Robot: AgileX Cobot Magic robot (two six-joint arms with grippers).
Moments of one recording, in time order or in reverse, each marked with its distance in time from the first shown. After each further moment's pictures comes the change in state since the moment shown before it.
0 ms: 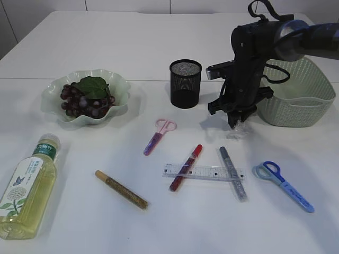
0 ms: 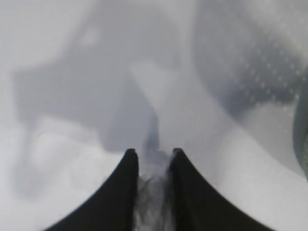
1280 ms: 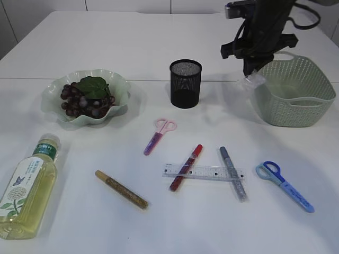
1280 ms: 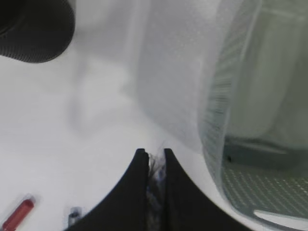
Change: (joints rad) left arm 0.000 0.000 0.000 0.000 0.002 0.000; right arm -0.041 -0.133 -0.186 -0.008 0.146 0.067
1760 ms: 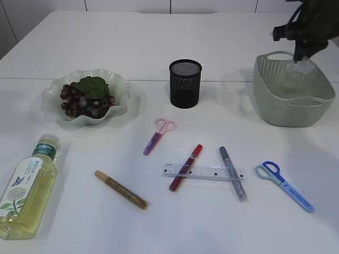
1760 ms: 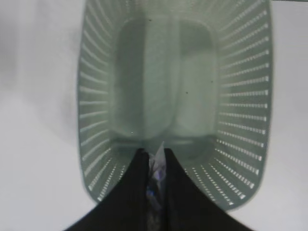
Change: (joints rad) left arm 0.000 0.000 0.000 0.000 0.000 0.000; right arm -0.190 -0.052 0.000 -0.011 0.004 0.012
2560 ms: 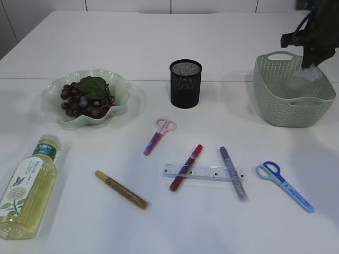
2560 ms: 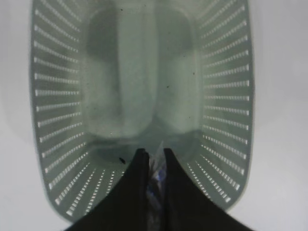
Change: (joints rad) left arm 0.000 0.000 0.000 -0.001 0.000 0.000; right arm -0.049 0.032 0.000 -0.002 0.004 0.022
